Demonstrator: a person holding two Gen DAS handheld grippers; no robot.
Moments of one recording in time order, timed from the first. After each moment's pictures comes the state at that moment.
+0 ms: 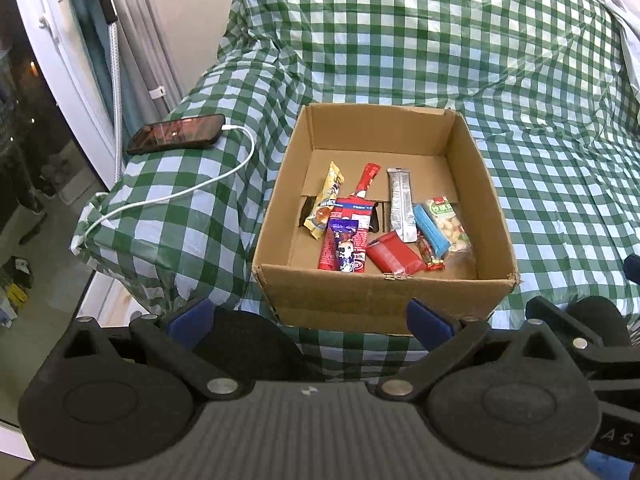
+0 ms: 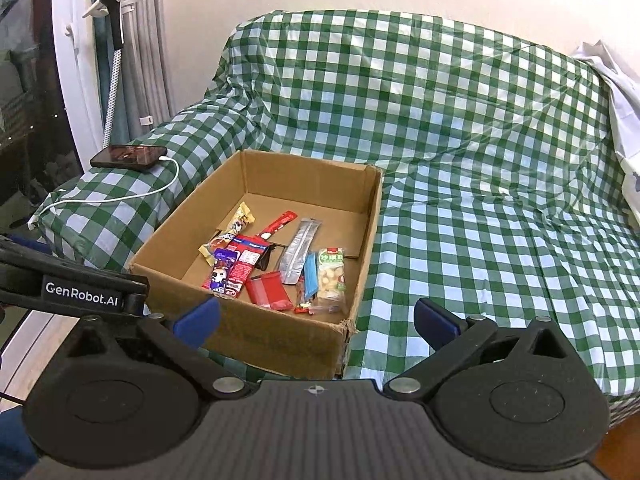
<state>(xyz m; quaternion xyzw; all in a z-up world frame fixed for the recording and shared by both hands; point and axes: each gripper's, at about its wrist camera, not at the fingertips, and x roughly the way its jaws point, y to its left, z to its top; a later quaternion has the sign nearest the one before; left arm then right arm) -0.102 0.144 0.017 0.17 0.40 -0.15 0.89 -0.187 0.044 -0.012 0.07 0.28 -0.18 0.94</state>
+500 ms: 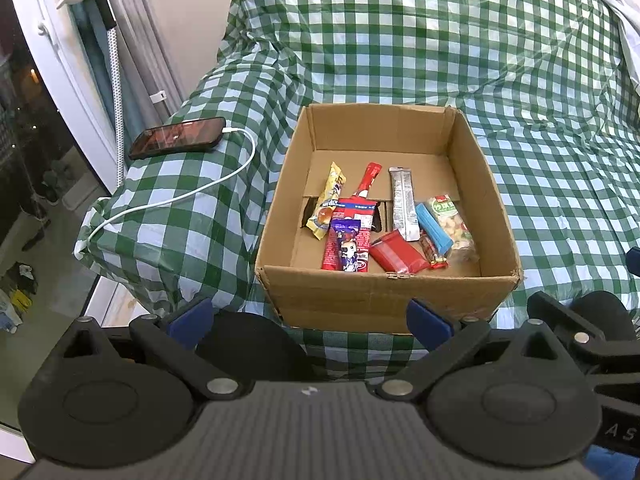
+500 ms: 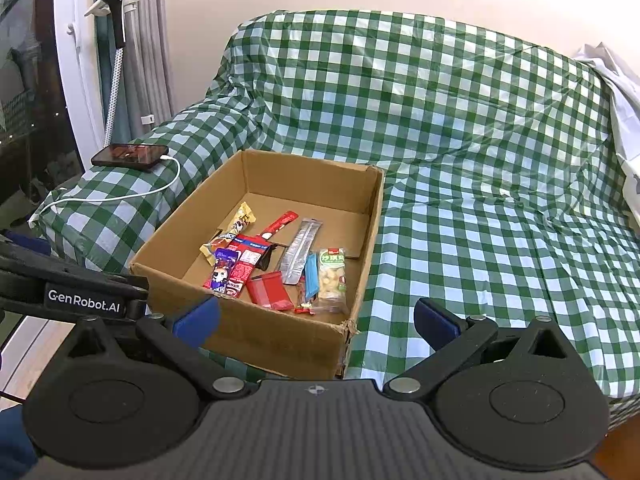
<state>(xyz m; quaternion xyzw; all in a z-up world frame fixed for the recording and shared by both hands) -0.102 0.144 0.016 0.18 0.40 -0.15 0.89 -0.186 0.045 -0.012 0.06 0.28 -0.18 0.94</state>
